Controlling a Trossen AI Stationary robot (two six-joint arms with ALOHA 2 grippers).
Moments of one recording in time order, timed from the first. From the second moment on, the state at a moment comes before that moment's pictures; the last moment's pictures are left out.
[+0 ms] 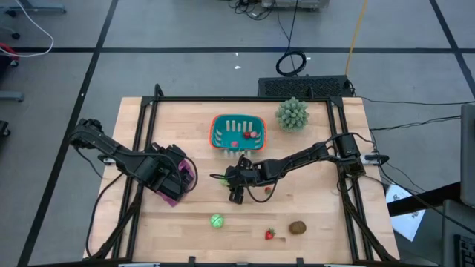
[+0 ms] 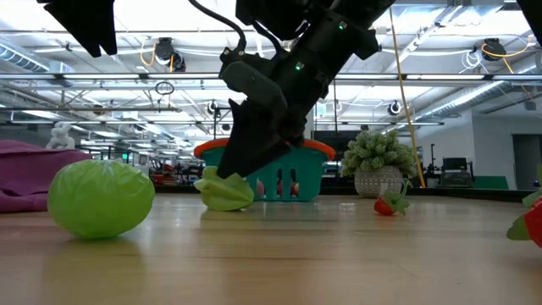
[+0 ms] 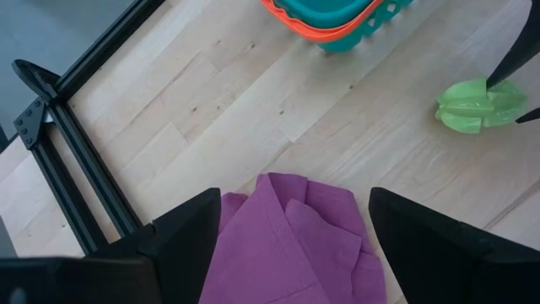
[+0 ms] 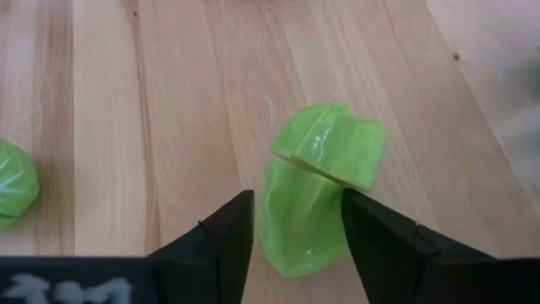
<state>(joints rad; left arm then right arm) -0.50 1.42 1.33 -1.57 -0.55 -1.32 0.18 2.04 1.34 -0.20 0.18 0.38</state>
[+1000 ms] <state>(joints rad) -0.55 1.42 1.33 -1.57 -0.55 -1.36 0.18 2.04 1.34 -0.23 0.18 0.38</state>
